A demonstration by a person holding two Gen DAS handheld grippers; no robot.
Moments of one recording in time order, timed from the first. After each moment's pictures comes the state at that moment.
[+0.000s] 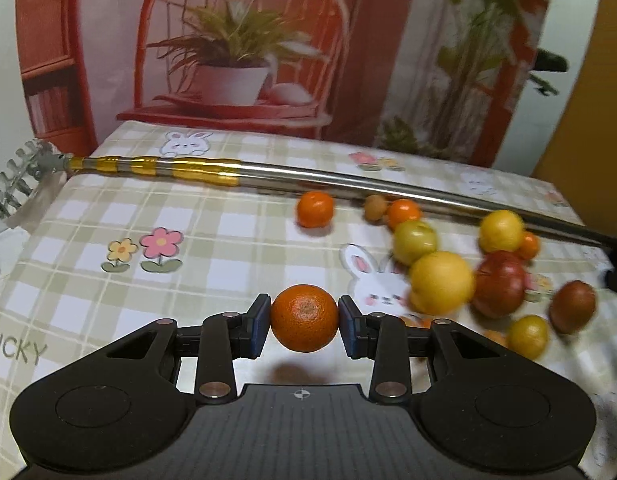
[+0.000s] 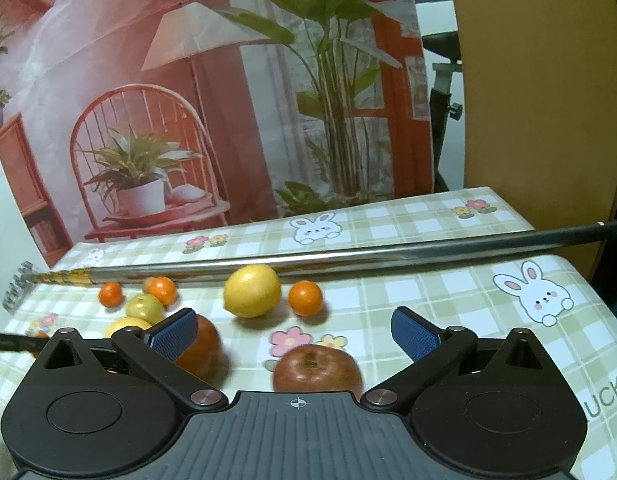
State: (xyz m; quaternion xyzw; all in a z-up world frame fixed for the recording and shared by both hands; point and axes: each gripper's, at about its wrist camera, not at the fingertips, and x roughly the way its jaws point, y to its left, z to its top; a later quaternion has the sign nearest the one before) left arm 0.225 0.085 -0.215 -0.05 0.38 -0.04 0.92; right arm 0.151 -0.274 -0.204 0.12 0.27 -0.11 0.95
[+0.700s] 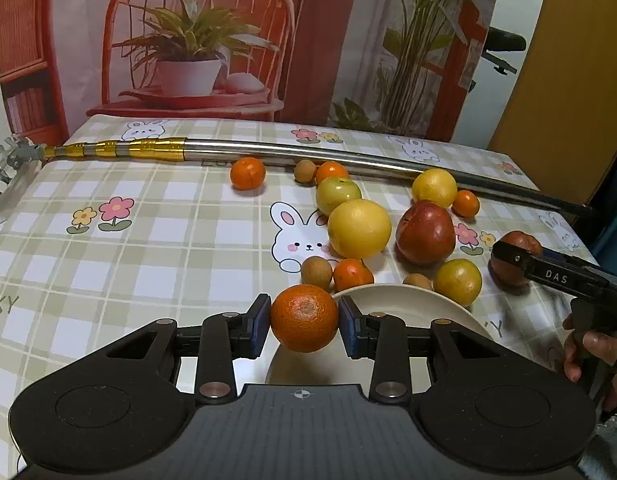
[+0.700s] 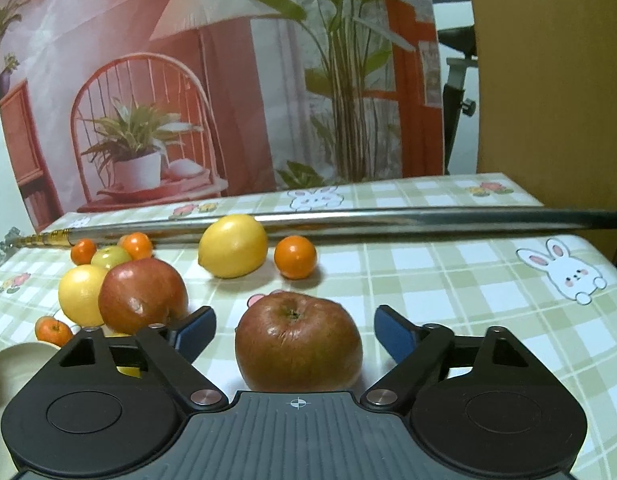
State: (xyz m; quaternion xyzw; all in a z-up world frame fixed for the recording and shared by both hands) left arm 0.185 0.042 -0.224 -0.04 0.39 -0.07 0.92; right arm 0.166 -0.274 -0.271 0.10 0.27 -0.10 0.95
